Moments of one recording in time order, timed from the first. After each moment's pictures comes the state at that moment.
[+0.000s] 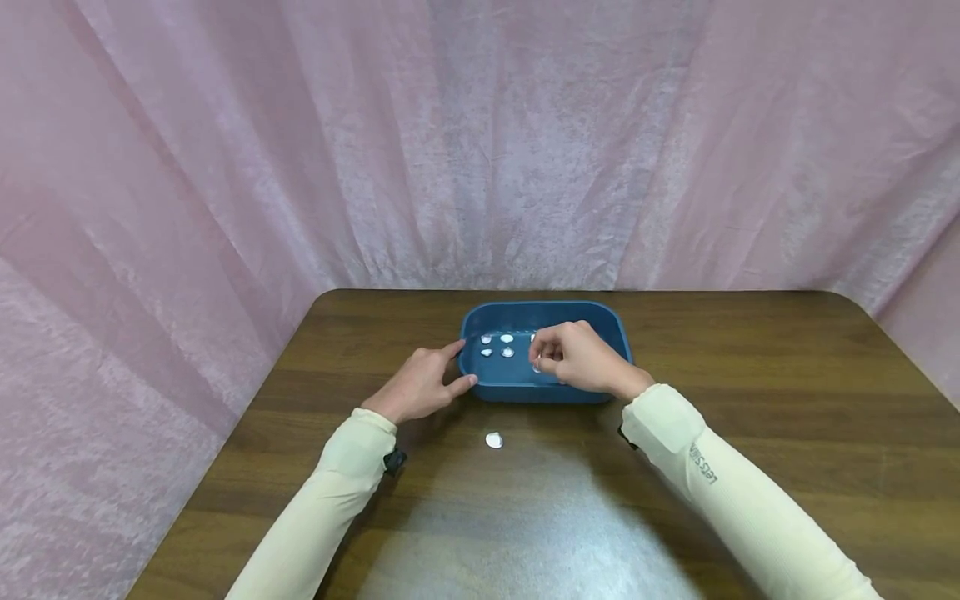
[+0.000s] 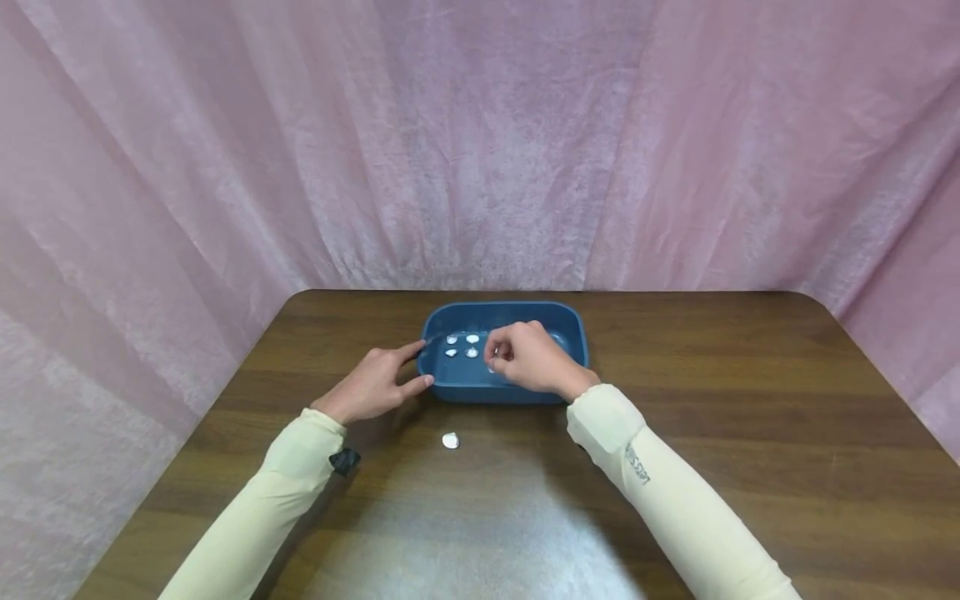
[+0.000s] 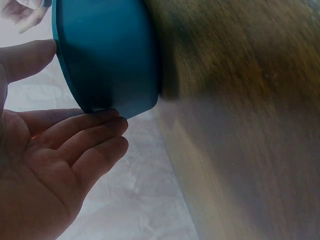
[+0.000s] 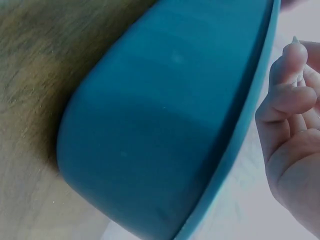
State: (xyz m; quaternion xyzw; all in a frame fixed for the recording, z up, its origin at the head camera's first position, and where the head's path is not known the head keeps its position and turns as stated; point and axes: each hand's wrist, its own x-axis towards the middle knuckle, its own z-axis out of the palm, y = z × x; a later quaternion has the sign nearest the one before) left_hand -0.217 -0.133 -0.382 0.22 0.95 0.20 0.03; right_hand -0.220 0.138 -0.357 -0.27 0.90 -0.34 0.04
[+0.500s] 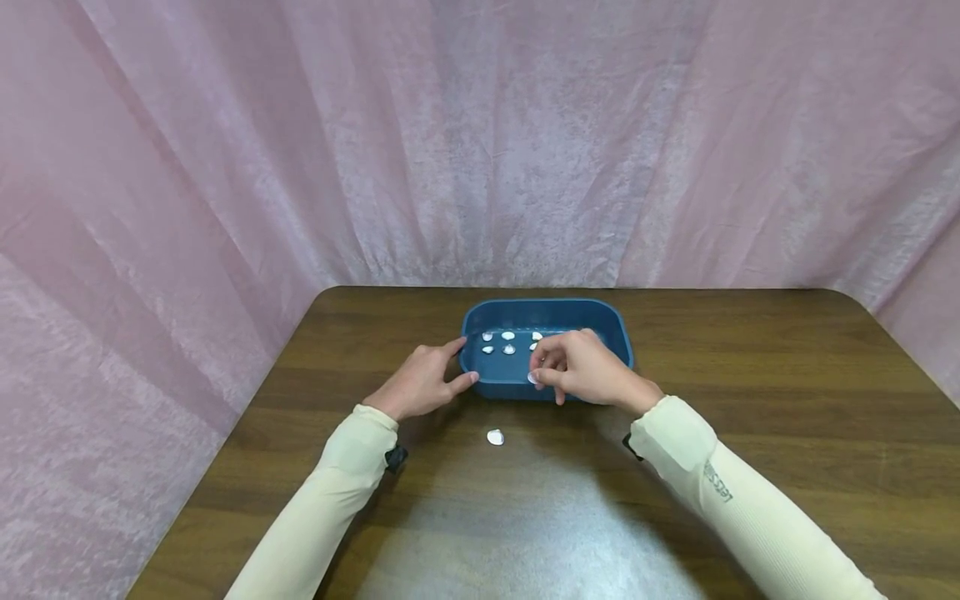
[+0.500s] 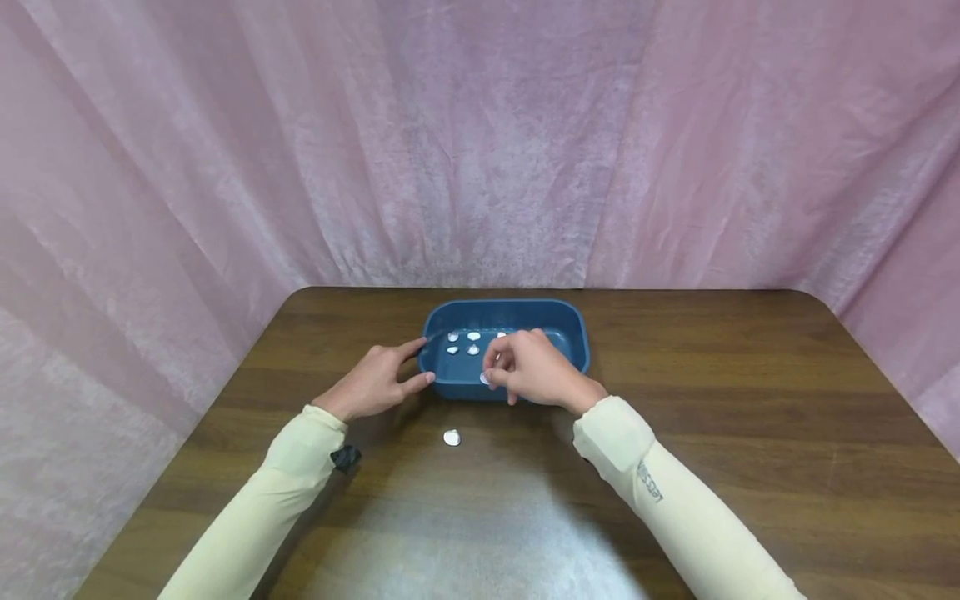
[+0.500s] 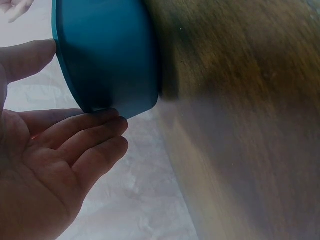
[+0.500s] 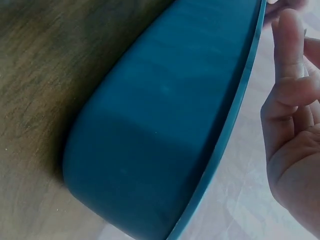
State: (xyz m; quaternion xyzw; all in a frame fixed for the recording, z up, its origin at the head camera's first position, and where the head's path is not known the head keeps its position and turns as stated) left_hand -0.217 -0.134 -0.381 0.22 0.95 0.20 0.03; right_hand -0.202 0.138 -0.357 -0.29 0.88 -0.38 0.07
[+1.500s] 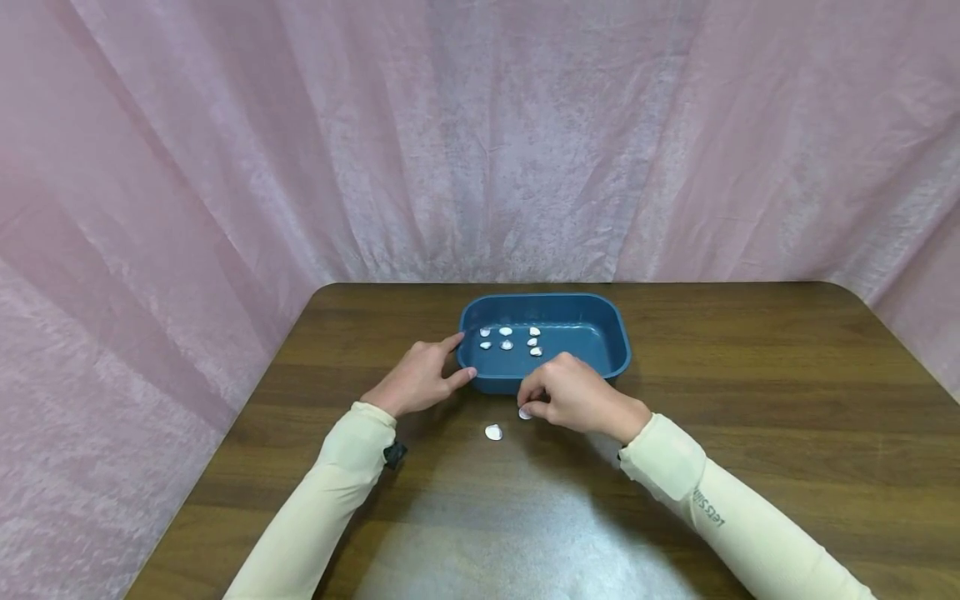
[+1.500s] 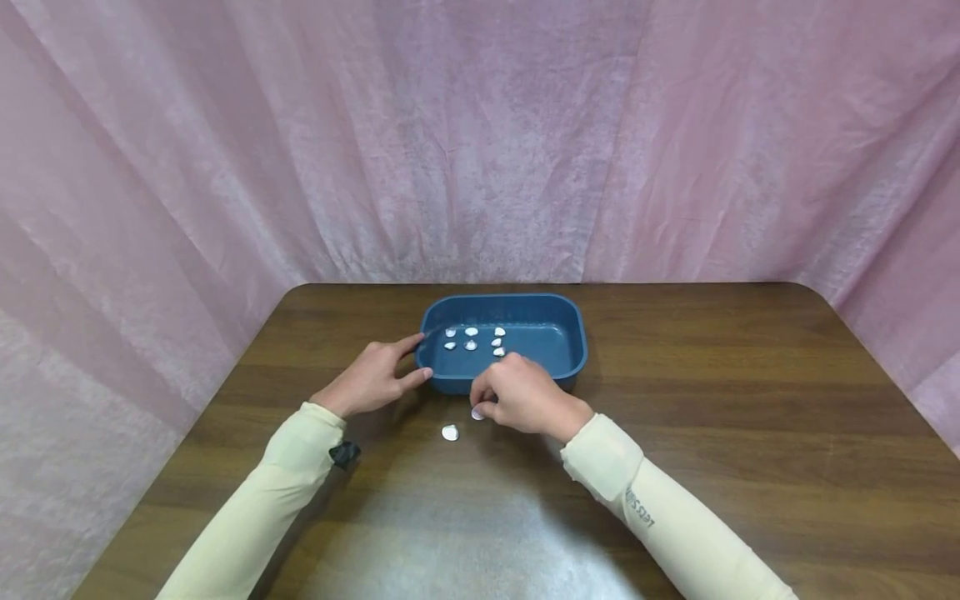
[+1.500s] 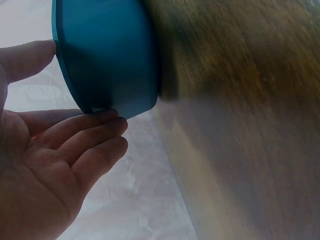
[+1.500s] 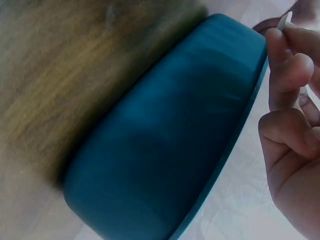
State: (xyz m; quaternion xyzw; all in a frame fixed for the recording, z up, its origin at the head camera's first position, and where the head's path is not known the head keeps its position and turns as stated) left_hand -0.218 -0.131 -0.381 0.21 0.96 0.20 0.04; right_hand -0.179 0.123 -0.375 -0.40 0.89 -0.23 -0.04
